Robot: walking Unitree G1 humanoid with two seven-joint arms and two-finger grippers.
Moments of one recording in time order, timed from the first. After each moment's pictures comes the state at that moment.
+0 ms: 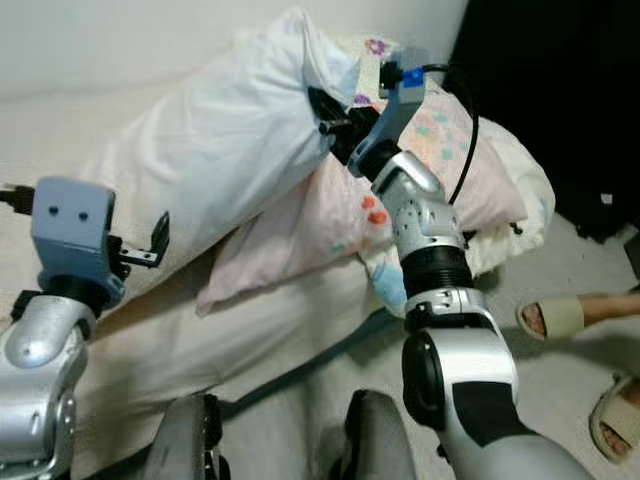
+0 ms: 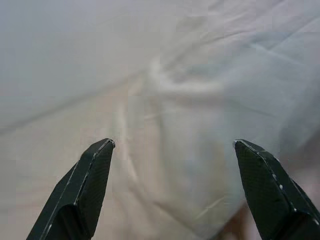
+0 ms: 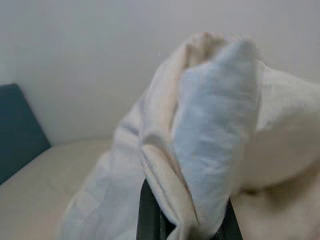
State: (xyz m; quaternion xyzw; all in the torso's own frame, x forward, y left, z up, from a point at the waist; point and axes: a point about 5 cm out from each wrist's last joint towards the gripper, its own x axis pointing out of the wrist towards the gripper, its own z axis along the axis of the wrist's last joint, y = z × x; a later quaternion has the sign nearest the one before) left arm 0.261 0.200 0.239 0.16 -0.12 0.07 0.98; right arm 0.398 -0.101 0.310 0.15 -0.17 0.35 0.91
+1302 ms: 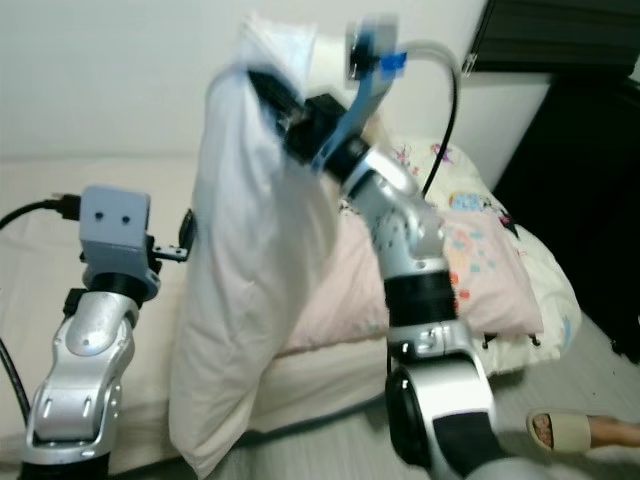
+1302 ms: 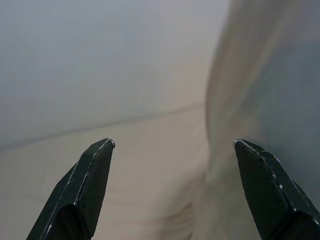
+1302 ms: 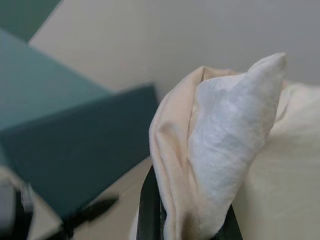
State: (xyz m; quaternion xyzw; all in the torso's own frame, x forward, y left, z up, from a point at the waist) left arm 0.278 0.179 0.218 0.13 -0.13 0.08 0.98; right arm 0.352 -0.051 0.288 0.18 -0.14 0.47 0.85
